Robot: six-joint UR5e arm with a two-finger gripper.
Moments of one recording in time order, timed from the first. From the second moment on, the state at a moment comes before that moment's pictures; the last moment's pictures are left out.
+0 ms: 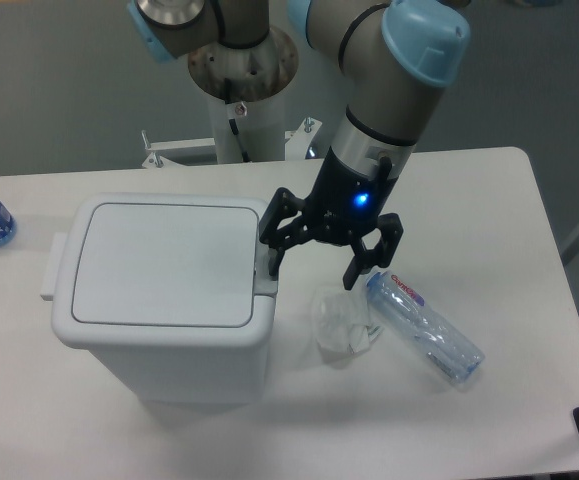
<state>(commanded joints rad) 2.53 -1.81 -1.41 -1.31 1.09 0.51</state>
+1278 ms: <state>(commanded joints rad) 2.63 -1.81 -1.39 -1.27 1.09 0.52</state>
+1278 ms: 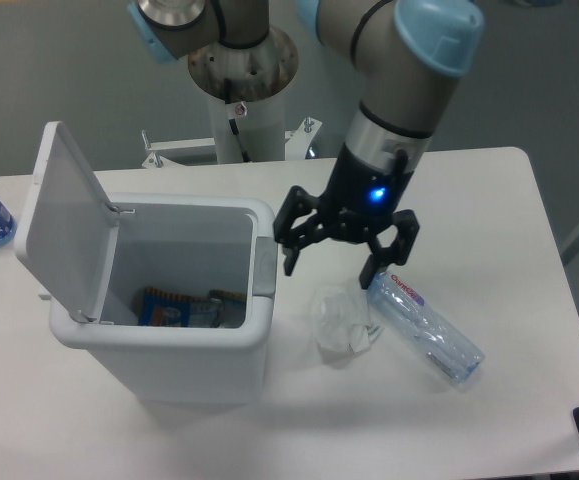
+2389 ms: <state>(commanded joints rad) 2.92 -1.97 -1.38 -1.23 1.46 1.39</state>
